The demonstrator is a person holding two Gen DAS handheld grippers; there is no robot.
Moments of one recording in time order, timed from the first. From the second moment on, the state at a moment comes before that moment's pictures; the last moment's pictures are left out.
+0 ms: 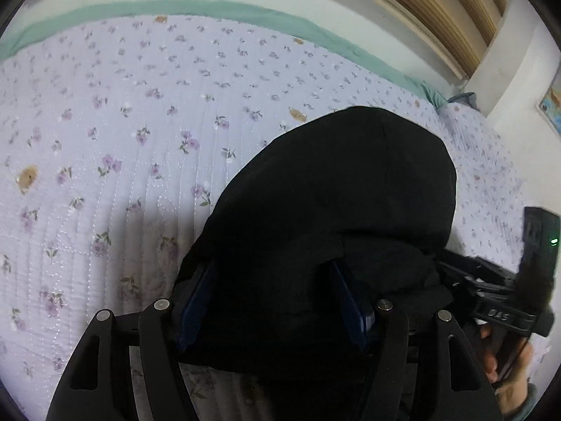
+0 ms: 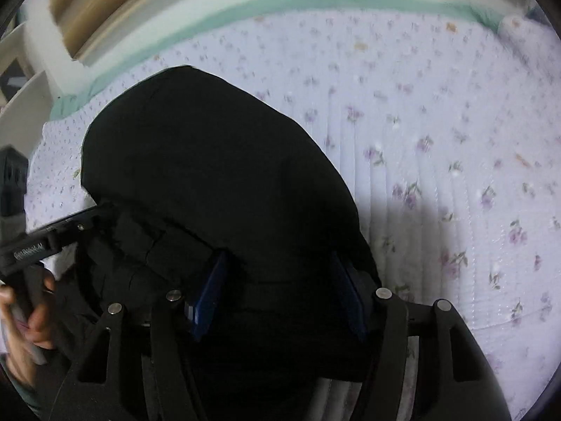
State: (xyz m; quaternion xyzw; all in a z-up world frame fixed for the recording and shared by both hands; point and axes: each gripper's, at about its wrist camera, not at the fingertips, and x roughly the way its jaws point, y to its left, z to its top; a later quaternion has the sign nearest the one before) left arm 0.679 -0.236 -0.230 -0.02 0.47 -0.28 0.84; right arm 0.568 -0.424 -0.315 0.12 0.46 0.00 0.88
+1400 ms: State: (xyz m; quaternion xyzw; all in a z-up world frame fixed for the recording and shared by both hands) left arm 0.603 -0.183 -0.155 -0.05 0.35 -0.38 0.85; right arm 0.479 -0.403 -0.240 0.09 0.37 0.02 0.92
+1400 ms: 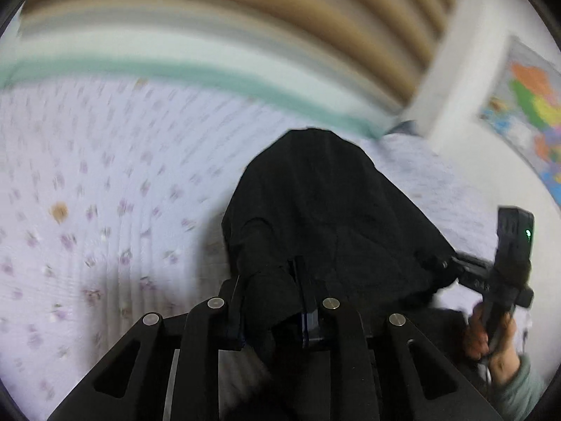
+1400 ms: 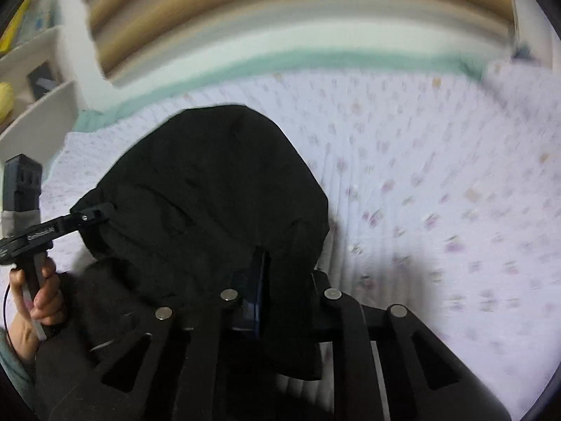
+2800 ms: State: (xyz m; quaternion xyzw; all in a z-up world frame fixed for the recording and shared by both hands) left arm 0.369 -0.127 -0.165 0.01 0.54 -0.39 0.75; right arm 0.296 -0.272 -0.201 0.09 0.54 0.09 0.83
